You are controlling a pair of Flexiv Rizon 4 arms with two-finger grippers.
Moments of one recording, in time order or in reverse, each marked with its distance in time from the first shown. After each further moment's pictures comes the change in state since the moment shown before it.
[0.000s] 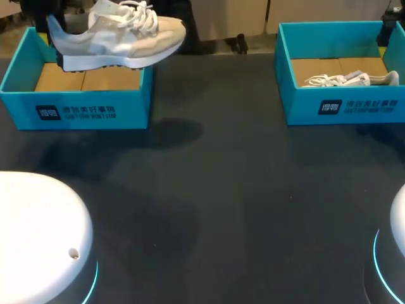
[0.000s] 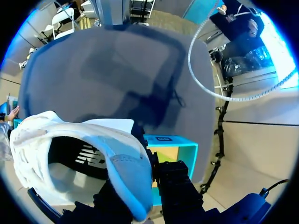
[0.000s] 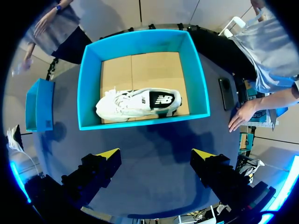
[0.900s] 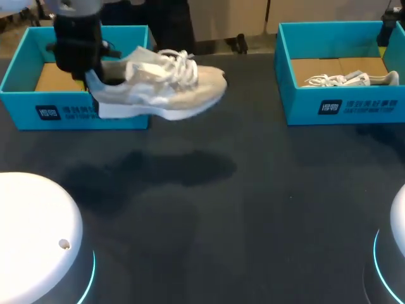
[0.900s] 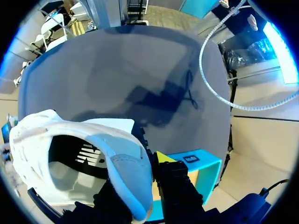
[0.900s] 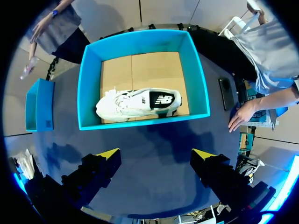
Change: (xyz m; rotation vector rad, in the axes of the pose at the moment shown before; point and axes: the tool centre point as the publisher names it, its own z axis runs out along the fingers) left arm -0.089 -0.110 0.033 -0.044 -0.035 0.105; right arm 0.000 0.000 0.000 0.000 0.000 0.000
